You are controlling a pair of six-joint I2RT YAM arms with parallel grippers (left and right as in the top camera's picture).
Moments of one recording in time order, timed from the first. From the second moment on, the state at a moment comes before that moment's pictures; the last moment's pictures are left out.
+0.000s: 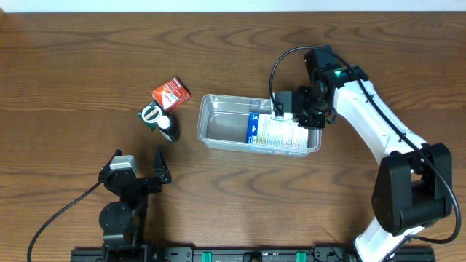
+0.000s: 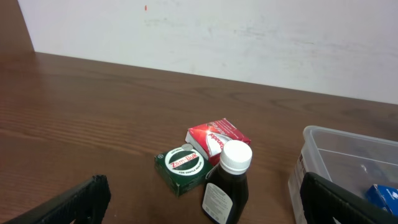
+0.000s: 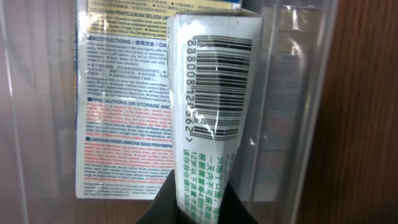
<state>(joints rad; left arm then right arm) 0.04 0.01 0.05 -0.16 0.01 -0.14 0.27 1.85 1.39 -0.92 -0.21 -1.22</state>
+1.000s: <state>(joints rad) 0.04 0.01 0.05 -0.16 0.01 -0.14 0.27 1.92 1.39 -0.84 -0.21 -1.22</state>
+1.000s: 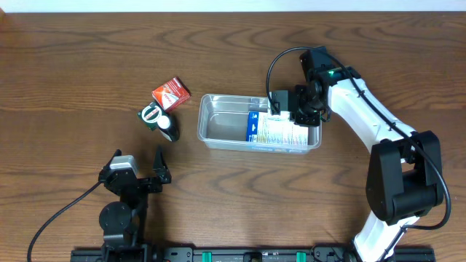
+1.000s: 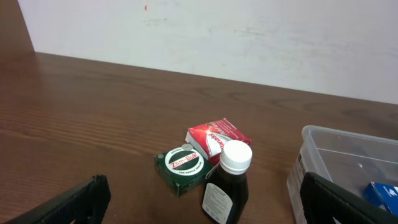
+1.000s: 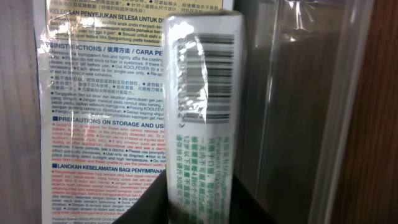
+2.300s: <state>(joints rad) 0.04 0.01 0.05 -0.16 0.01 -0.14 0.29 1.63 1.39 -0.76 -0.18 -1.20</state>
